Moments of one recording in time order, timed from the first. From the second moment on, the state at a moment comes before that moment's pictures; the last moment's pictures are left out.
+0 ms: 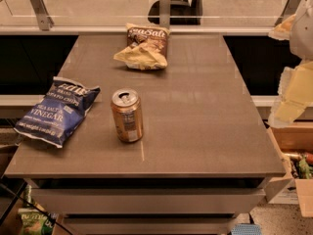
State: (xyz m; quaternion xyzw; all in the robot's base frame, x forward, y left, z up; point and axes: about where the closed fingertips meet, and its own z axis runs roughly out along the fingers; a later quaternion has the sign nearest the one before) arm 0.438 -0.213 0.989 -0.60 0.78 -0.05 0.18
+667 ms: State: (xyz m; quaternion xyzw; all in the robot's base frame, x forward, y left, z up) arm 0.441 -0.211 0.995 -0.58 0.79 -0.04 0.20
